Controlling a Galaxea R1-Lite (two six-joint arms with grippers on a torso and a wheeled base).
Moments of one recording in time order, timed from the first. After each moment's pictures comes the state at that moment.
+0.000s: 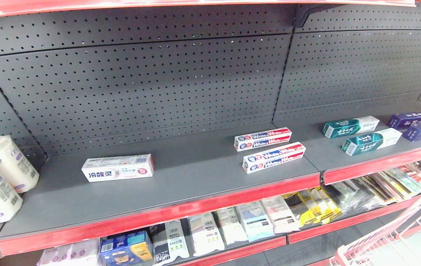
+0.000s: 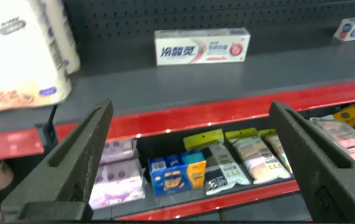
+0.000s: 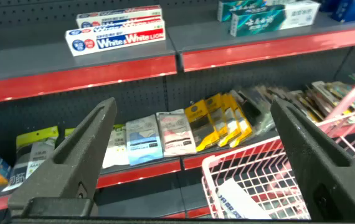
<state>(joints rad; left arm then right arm) 0.00 0.00 0.00 0.00 0.00 -0.01 0.00 0.00 0.00 0.00 0.00 0.01</state>
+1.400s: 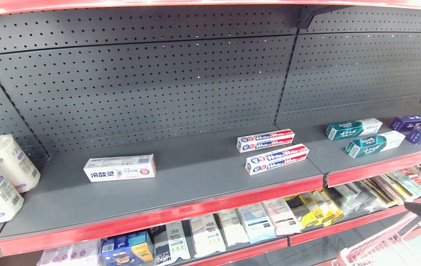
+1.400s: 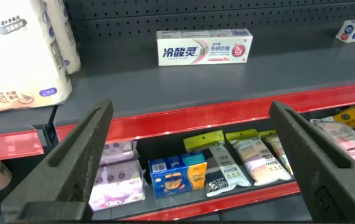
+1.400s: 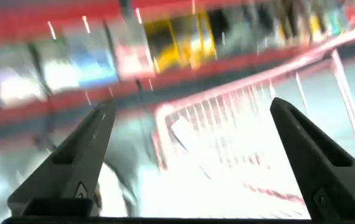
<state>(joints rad) 0.00 0.00 0.00 0.00 0.00 -0.01 -0.28 1.17 -0.57 0.12 0.05 -0.29</state>
